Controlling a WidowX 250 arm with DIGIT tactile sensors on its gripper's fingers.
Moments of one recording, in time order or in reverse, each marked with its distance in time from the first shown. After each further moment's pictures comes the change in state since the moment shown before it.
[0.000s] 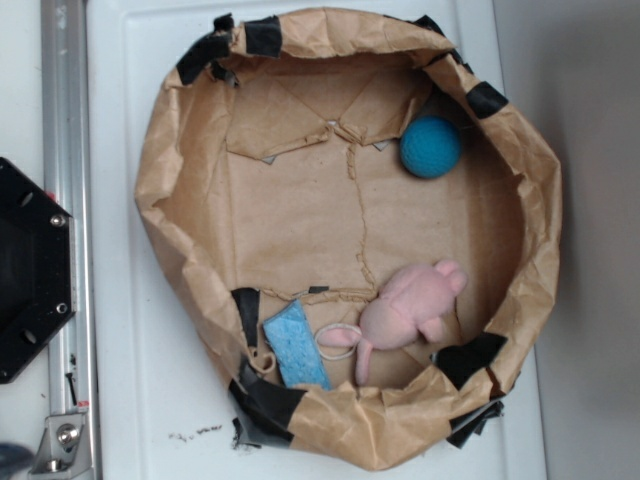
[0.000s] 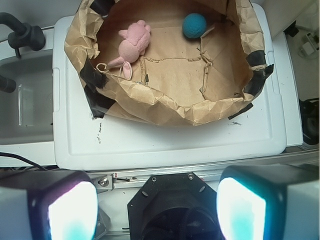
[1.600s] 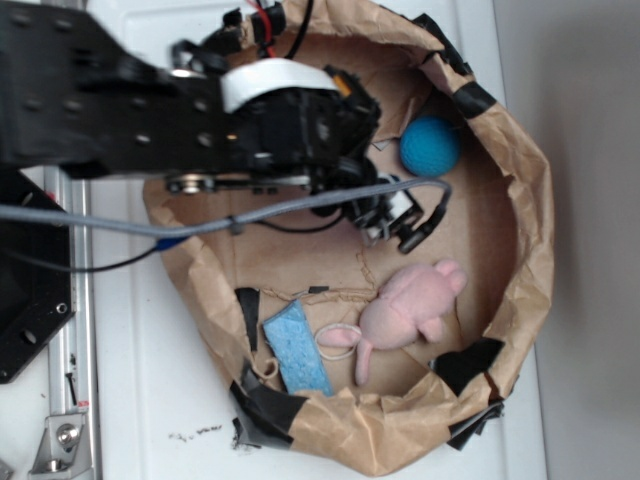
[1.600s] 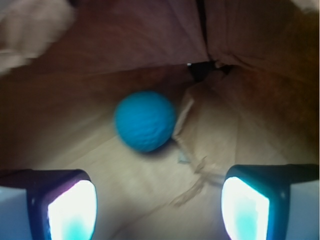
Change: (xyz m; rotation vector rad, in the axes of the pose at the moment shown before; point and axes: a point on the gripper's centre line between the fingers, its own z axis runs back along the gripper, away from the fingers) arm 0.147 0.067 -0.192 0.056 -0.464 0.507
